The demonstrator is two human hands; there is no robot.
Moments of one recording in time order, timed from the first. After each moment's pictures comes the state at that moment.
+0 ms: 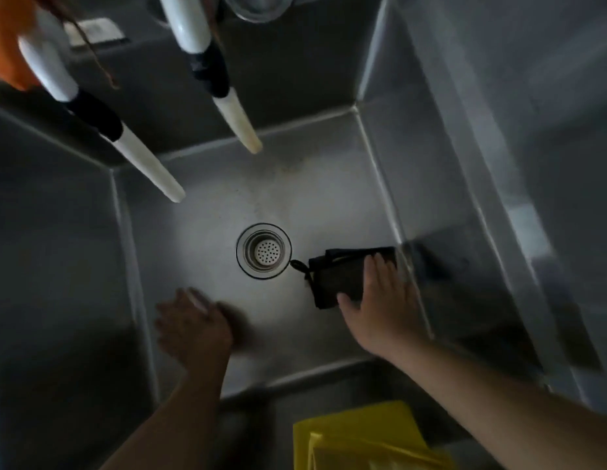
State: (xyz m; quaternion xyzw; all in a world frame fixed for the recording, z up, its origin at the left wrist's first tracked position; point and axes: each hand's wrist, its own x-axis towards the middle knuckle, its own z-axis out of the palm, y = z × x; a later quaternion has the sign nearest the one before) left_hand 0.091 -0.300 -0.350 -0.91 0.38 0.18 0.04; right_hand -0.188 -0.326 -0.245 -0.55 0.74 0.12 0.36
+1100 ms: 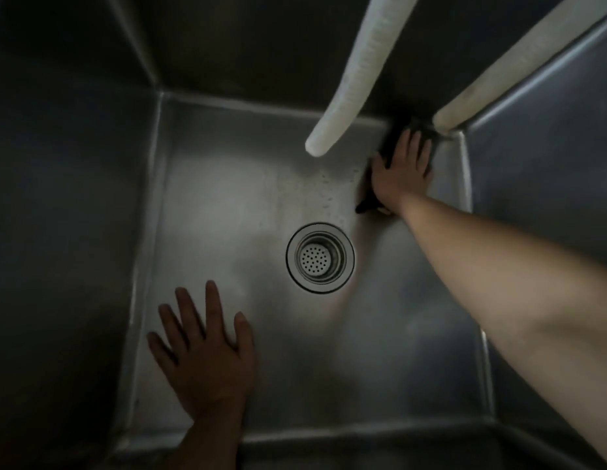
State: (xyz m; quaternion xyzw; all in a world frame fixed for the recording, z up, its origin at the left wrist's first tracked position) left_hand 0.110 -0.262 -0.393 -0.89 0.43 0.15 -0.01; right_hand -0.107 -0.586 -0.383 -0.61 0.77 0.01 0.15
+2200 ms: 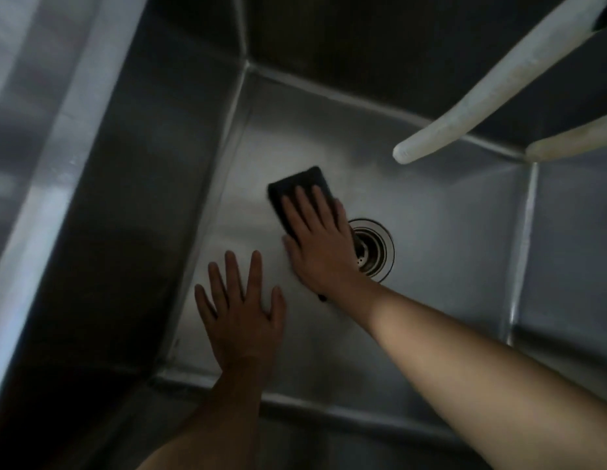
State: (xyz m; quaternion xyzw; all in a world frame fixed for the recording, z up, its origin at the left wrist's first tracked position) left_hand 0.112 -0.263 -0.389 -0.89 0.43 0.15 -0.01; right_hand 0.031 -0.426 -0.382 -0.91 0.39 0.04 0.13
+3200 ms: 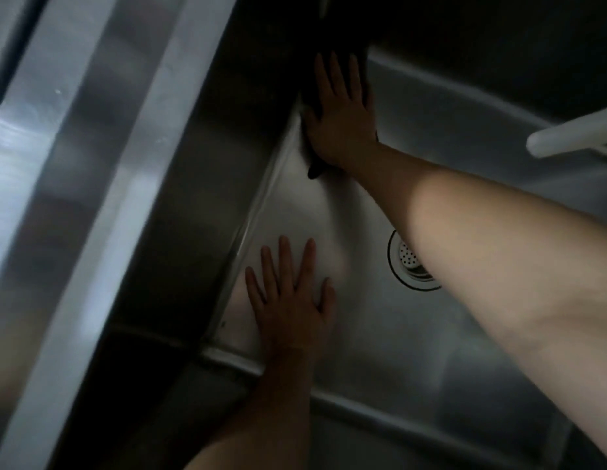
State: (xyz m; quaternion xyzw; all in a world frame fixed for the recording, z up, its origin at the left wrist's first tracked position) left_hand 0.111 -0.259 -0.404 -0.89 0.44 0.12 -0.02; right_hand 0.169 -0.542 -0.377 -0.88 0.45 0.02 0.17
